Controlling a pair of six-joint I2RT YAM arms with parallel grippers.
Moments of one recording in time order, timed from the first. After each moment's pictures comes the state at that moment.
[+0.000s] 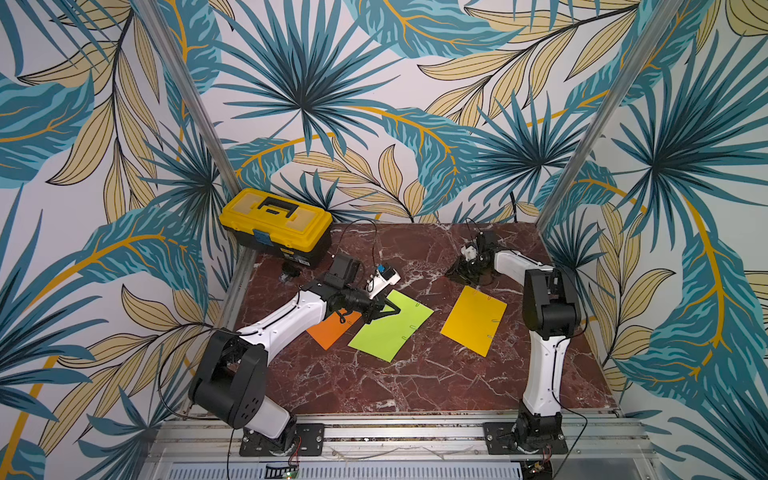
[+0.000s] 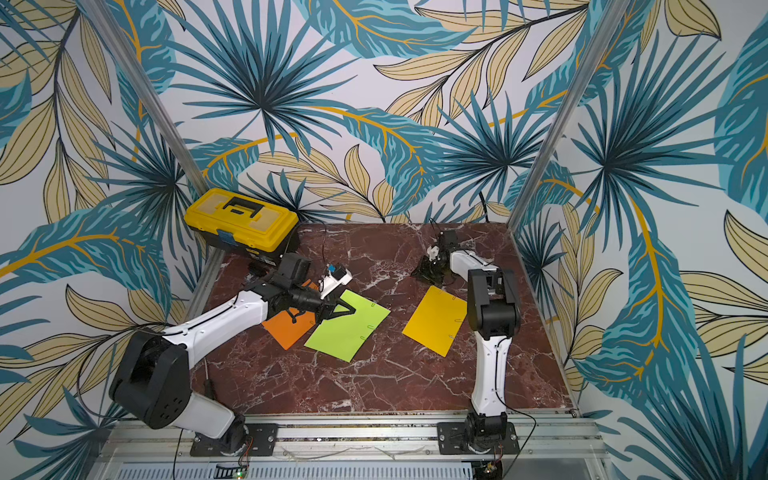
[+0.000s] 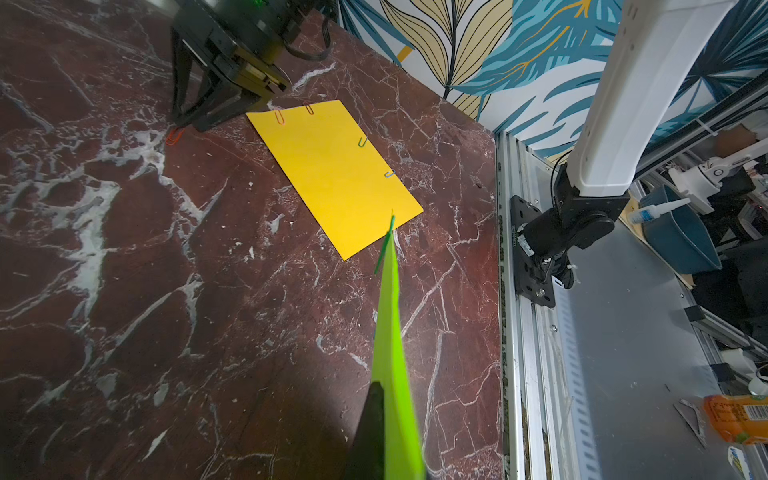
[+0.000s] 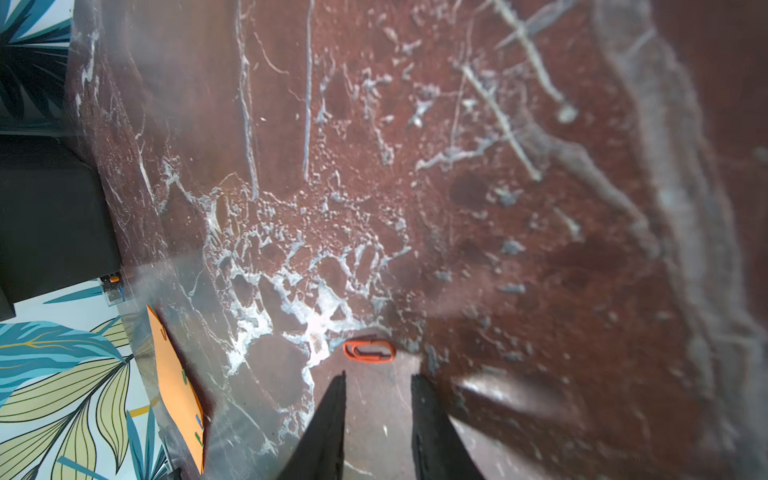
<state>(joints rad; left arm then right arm) -0.44 1.52 1.04 -0.35 0.90 0.22 0.05 2.20 1.58 -0.52 -0.52 0.46</state>
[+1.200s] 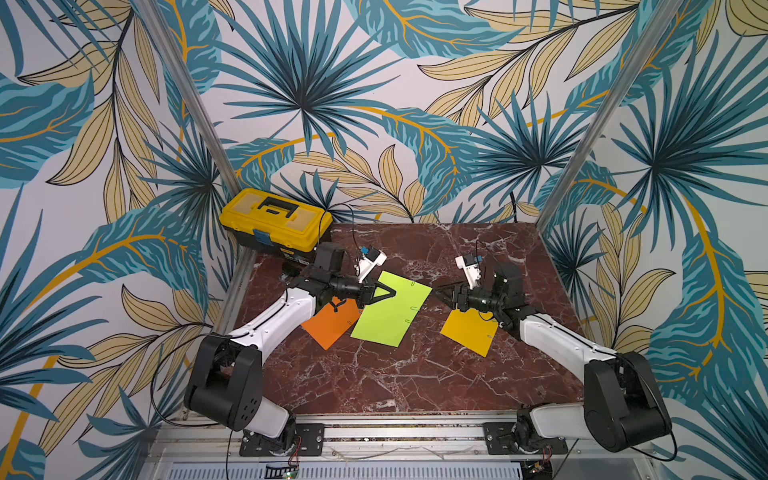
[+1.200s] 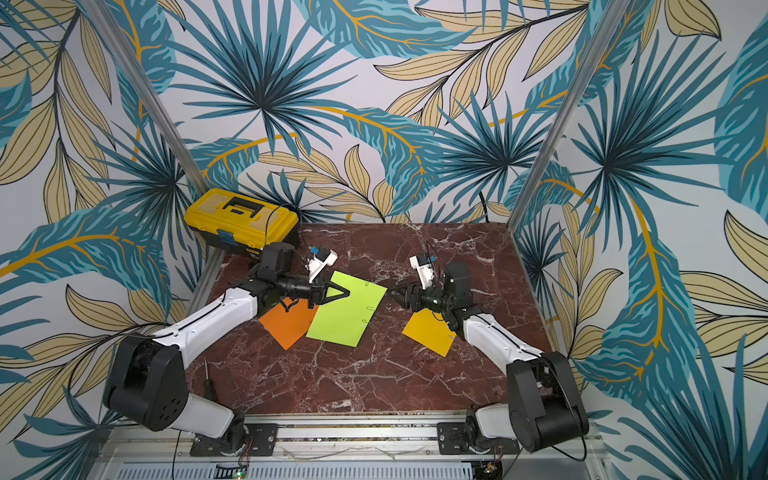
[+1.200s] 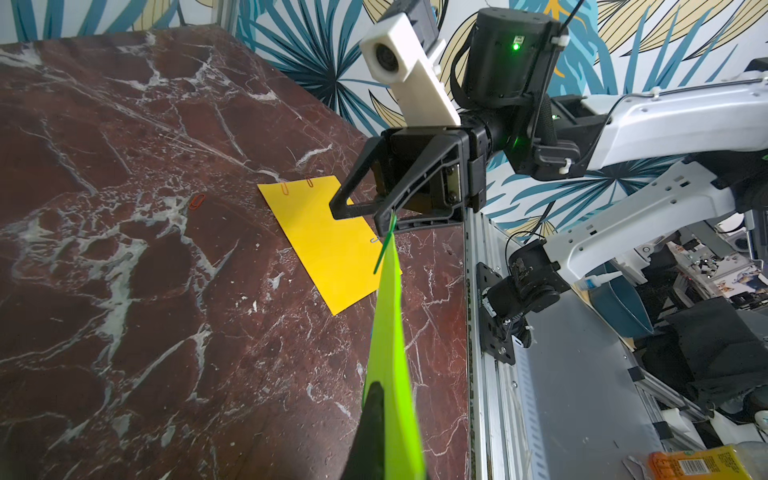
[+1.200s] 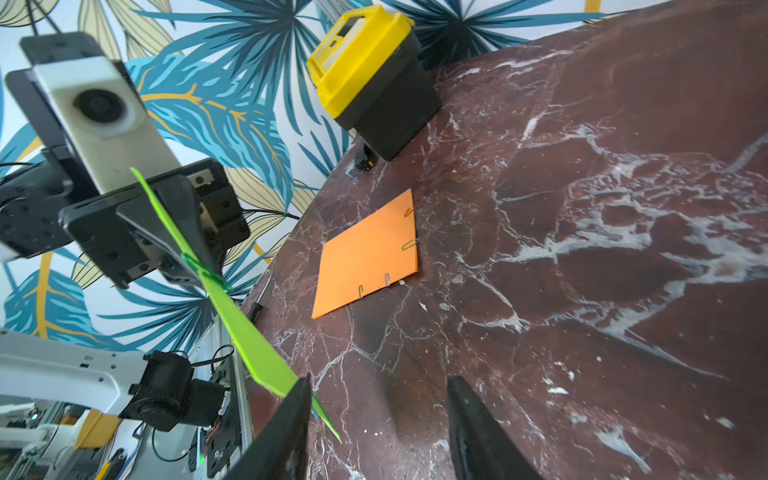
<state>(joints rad) -0.34 1.50 1.05 -0.18 1.06 0.01 0.21 1.37 0.72 0.25 -0.83 0.36</state>
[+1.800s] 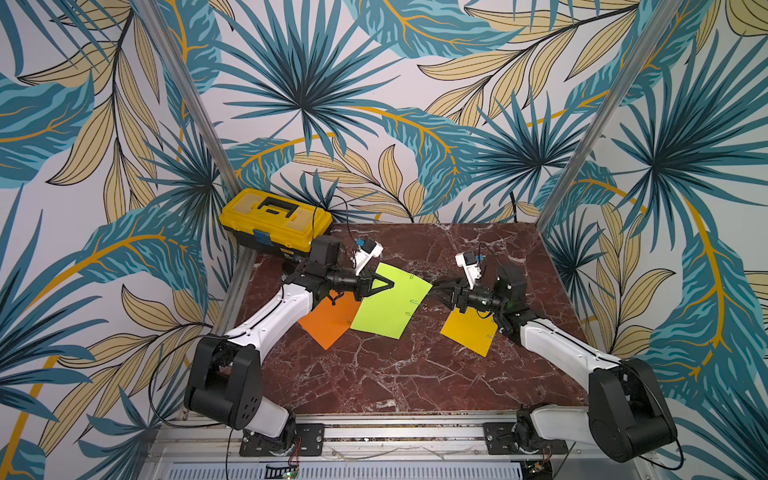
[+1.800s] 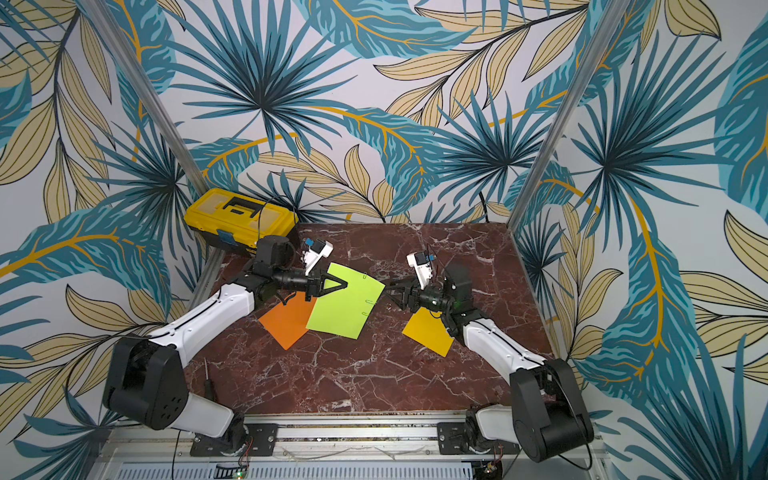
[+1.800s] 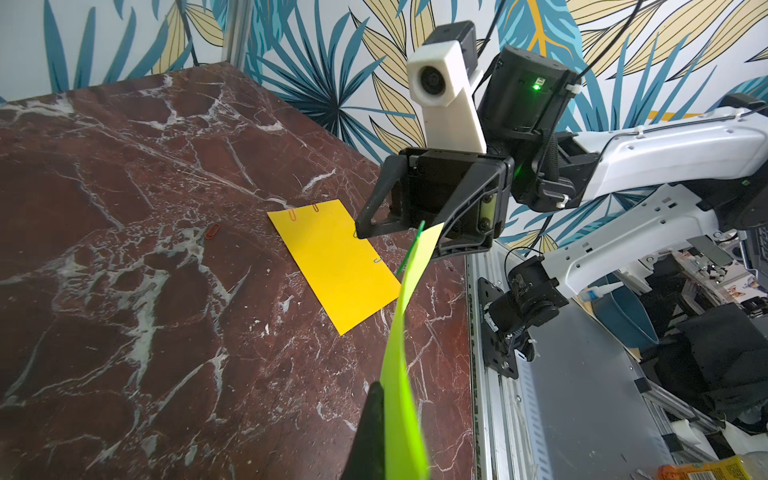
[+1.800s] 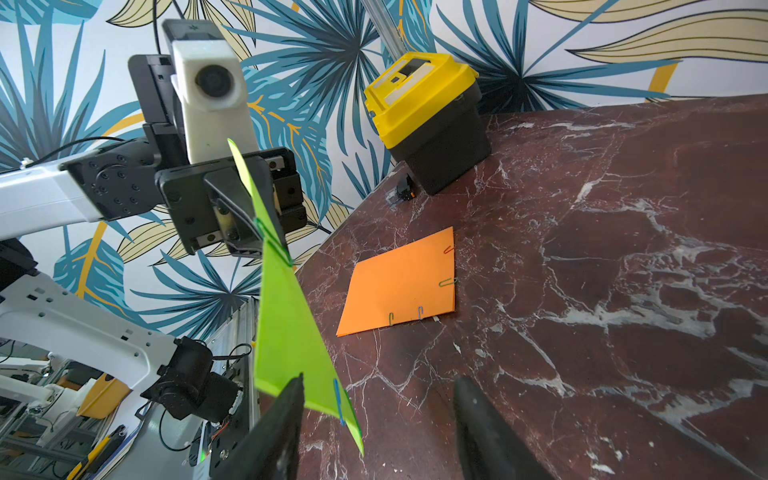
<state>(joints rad) -0.31 1.50 1.10 -0.17 1.09 0.00 0.24 1.32 0.68 0.40 -0.86 0.38</state>
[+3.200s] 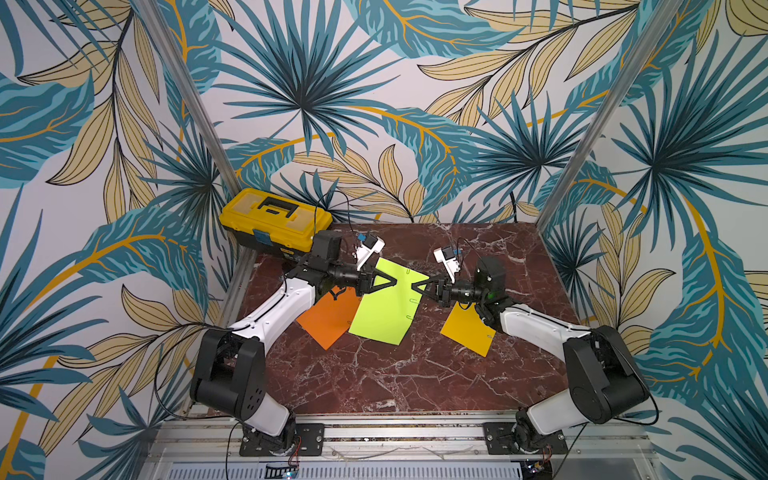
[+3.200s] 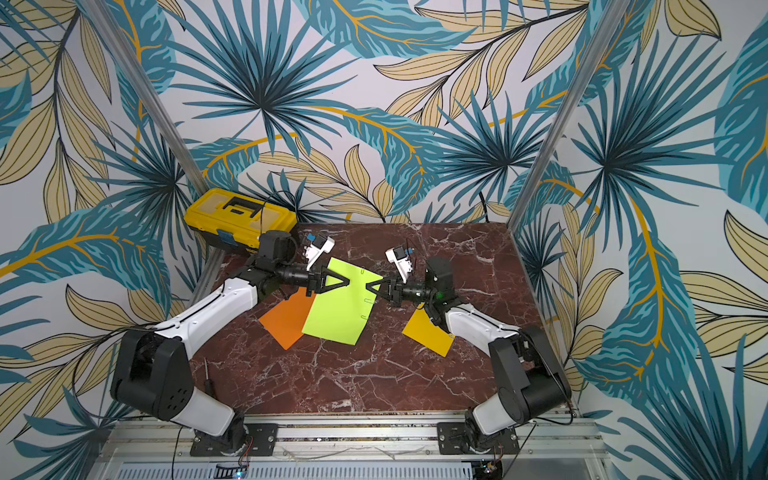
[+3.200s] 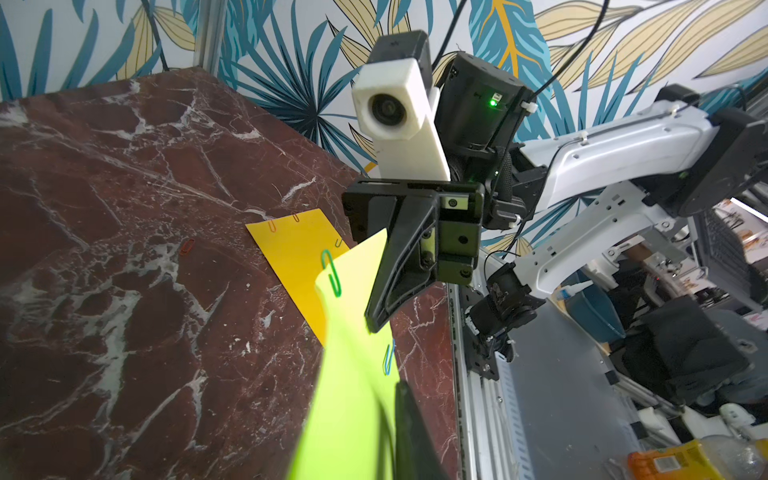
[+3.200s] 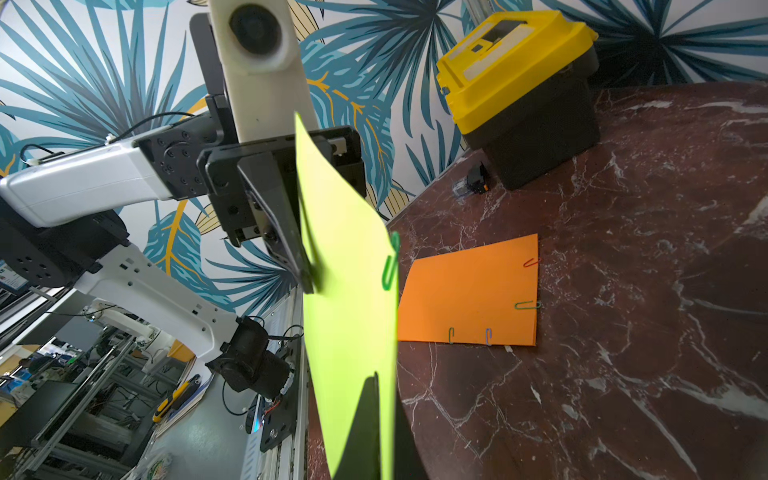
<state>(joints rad) -0.32 1.55 1.15 -0.17 1.16 -0.03 0.34 1.52 0.81 0.51 -1.00 0.44</state>
